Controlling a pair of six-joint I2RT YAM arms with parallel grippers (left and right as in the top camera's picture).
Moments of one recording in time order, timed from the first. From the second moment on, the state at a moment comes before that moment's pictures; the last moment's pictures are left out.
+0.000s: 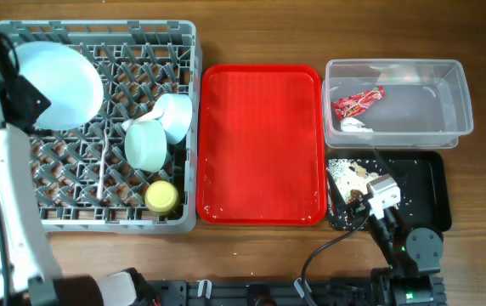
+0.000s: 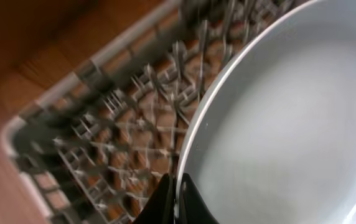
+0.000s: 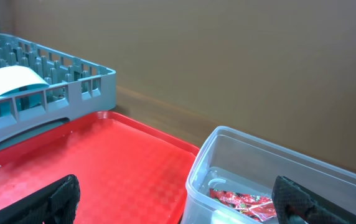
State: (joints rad) left arm 0.33 1.48 1.54 -1.06 -0.39 -0.39; right arm 0.07 0.02 0.01 0.02 -0.32 -0.20
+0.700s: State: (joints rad) left arm 0.03 1.67 1.55 -0.74 -1.05 -0.19; right arm 0.07 0.02 0.01 0.02 -0.32 -0.20
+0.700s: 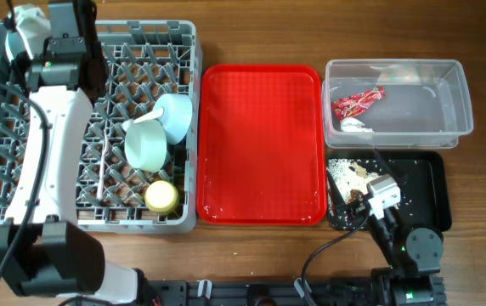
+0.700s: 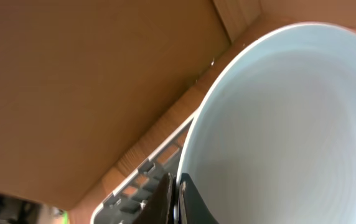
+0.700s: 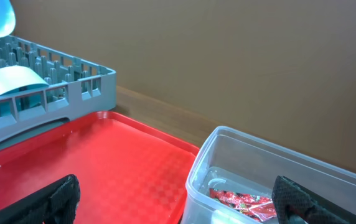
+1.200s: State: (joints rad) left arm 0.03 1.69 1.54 -0.43 -0.90 0.66; right arm 0.07 0.02 0.01 0.02 -0.32 -0.20
